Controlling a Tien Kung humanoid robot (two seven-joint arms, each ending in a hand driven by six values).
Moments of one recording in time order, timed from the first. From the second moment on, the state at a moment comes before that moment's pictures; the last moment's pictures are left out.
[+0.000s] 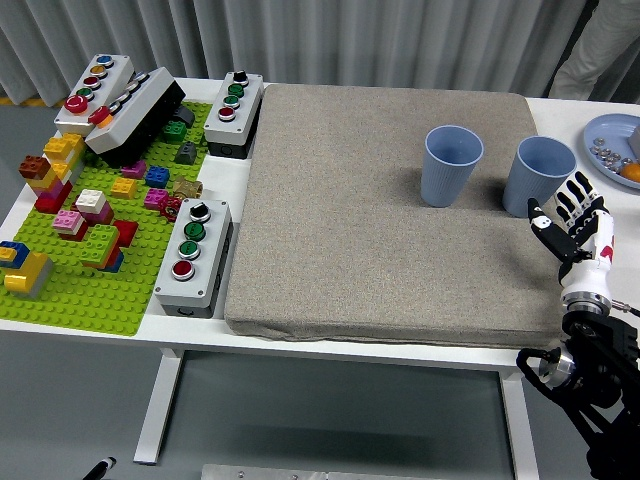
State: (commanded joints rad) left arm -0.10 0.10 -1.16 -0.18 1.11 -0.18 0.05; right arm 0.35 -0.16 0.94 1.08 -0.57 -0.65 0.50
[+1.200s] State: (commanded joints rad) left arm -0.11 0.10 -1.16 -0.18 1.11 -0.18 0.05; right arm 0.41 -0.15 0.94 1.02 -0.66 -0.63 0.40
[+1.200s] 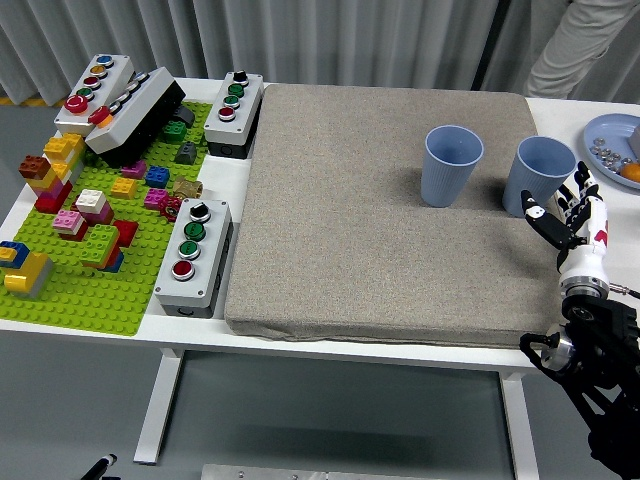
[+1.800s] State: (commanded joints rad) left arm -0.11 0.10 -1.15 -0.18 1.11 -0.18 0.05; right arm 0.44 -0.14 0.94 0.99 -0.65 -0.62 0.40
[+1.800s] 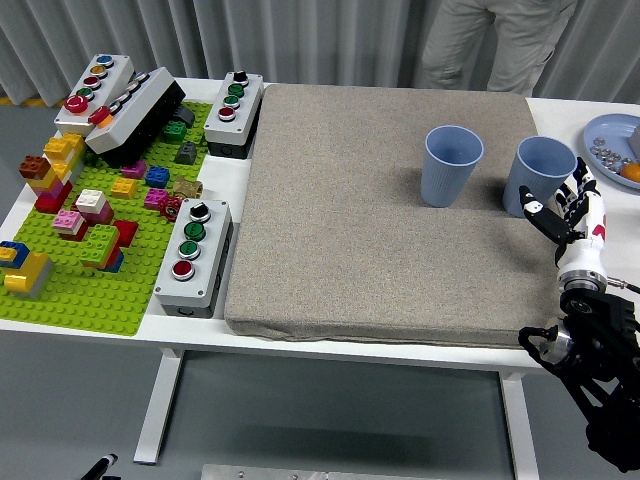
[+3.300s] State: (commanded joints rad) left arm -0.12 0.10 -1.15 -0.18 1.11 -0.18 0.05; right arm 0.50 -0.10 0.93 0.92 -0.64 -0.61 0.39
